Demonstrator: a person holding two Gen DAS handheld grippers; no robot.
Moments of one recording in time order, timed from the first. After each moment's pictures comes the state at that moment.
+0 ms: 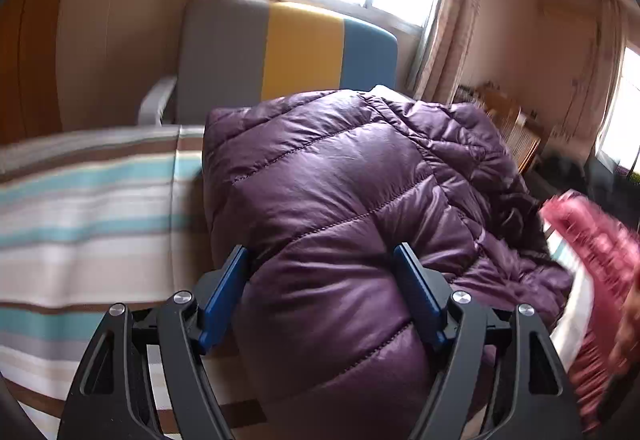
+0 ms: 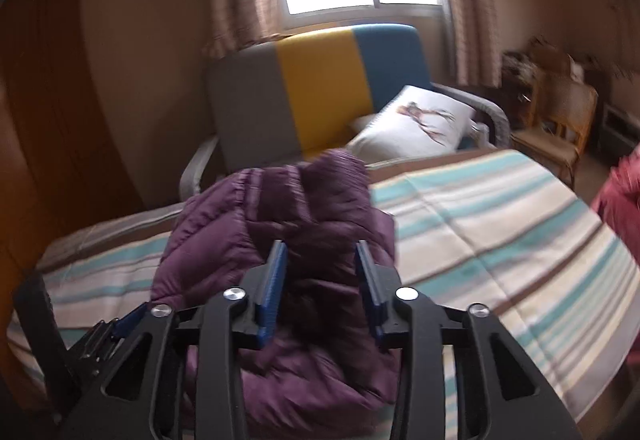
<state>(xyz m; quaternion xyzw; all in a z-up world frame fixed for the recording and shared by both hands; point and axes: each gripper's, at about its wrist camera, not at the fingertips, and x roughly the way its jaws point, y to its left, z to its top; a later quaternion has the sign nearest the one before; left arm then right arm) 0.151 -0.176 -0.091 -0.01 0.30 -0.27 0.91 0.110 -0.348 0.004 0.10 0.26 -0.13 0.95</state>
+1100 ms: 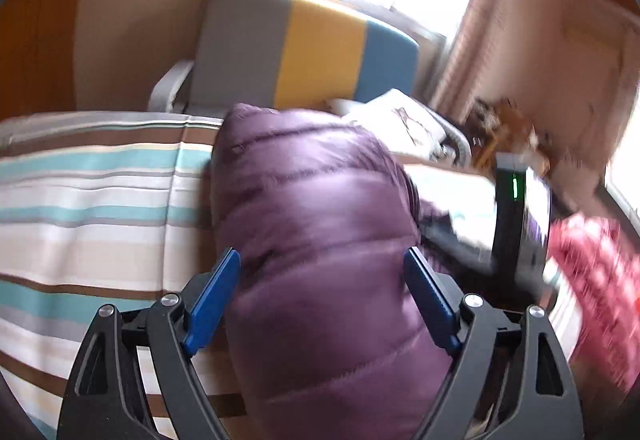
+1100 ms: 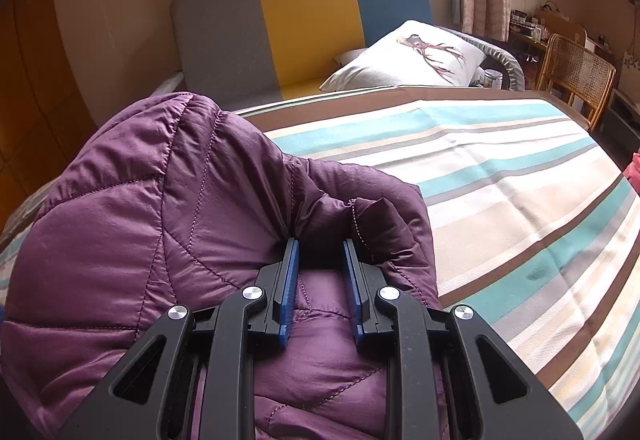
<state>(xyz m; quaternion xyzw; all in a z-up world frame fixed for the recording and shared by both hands) 0.163 -0.180 -0.057 -0.08 0.33 -0.24 0.91 0.213 -0.403 -0.106 0.11 0.36 -0.15 0.92</state>
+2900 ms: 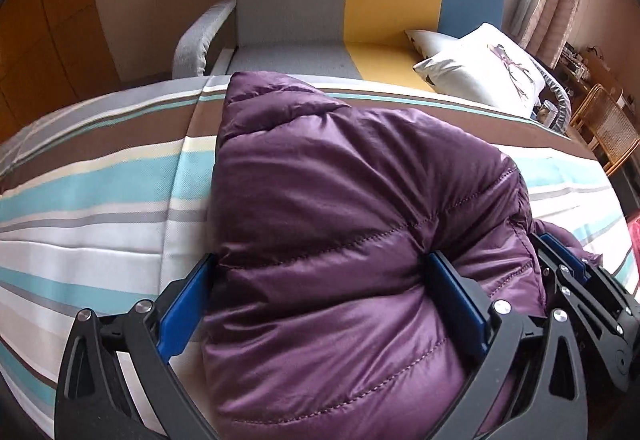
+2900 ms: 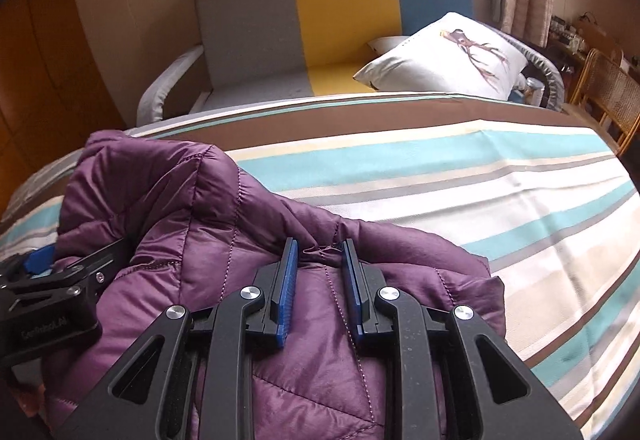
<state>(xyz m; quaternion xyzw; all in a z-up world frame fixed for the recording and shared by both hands) 0.325 -0.235 -0.112 0.02 0.46 -0.11 0.88 0.284 -0.403 -0.107 0.08 0.40 -0.10 0.91</state>
